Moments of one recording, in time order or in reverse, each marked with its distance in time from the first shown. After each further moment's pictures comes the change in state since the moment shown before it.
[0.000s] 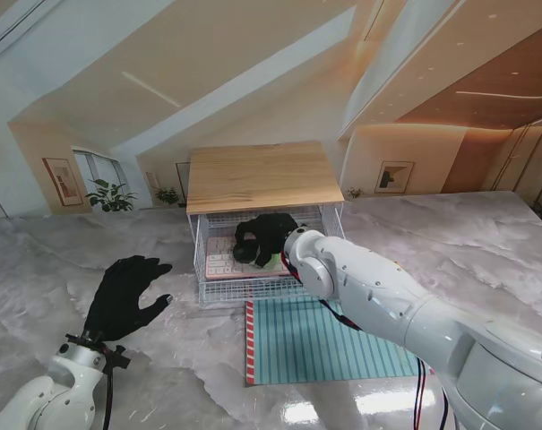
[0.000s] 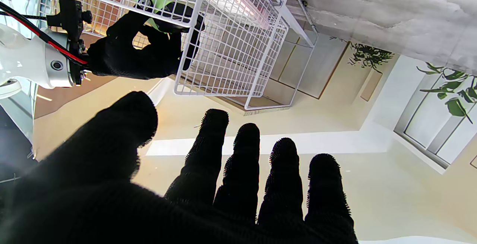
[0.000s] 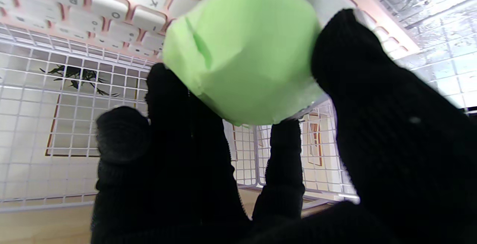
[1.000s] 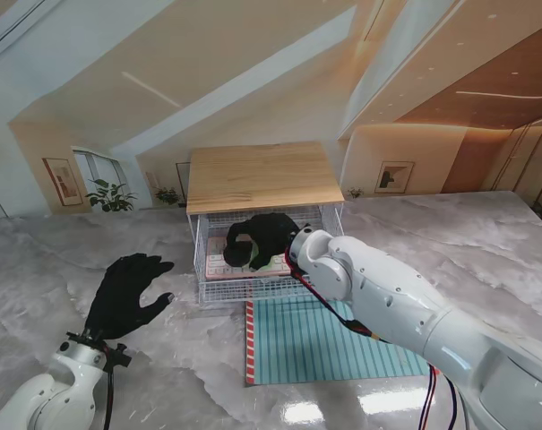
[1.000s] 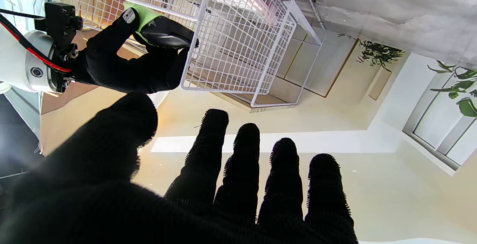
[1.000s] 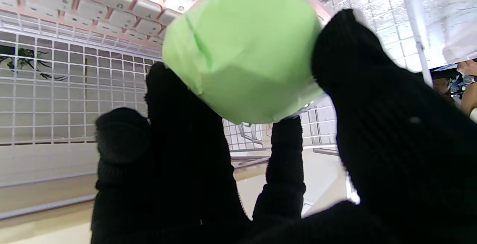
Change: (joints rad) left arm -0.007 -0.001 0.001 -0.002 -0.007 -0.019 -0.002; right arm -0.070 0.083 0.118 -0.154 -0.029 -0.162 0.017; left_hand 0.000 0.000 0.000 0.000 0.000 0.000 0.000 0.000 0.000 0.000 0.000 0.000 0.000 0.000 0.000 0.000 0.000 0.000 0.000 0.000; right_hand 0.000 0.000 0.000 0.000 0.021 -0.013 0.000 0.002 0.005 0.004 0.000 0.000 0.010 -0.001 0.010 -0.010 0.009 0.000 0.000 0.015
